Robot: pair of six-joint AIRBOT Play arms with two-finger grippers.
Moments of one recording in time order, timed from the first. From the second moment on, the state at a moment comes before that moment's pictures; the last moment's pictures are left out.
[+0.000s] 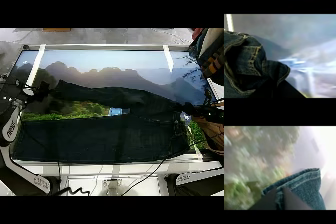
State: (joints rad) left arm 0.26 -1.85 1.39 0.95 -0.31 -1.77; right arm -0.66 -1.69 1.11 -0.65 0.93 0.70
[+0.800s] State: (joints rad) left arm 0.25 -1.64 1.68 0.95 -0.40 -1.38; right arm -0.66 -1.67 1.18 -0.46 0.92 0.72
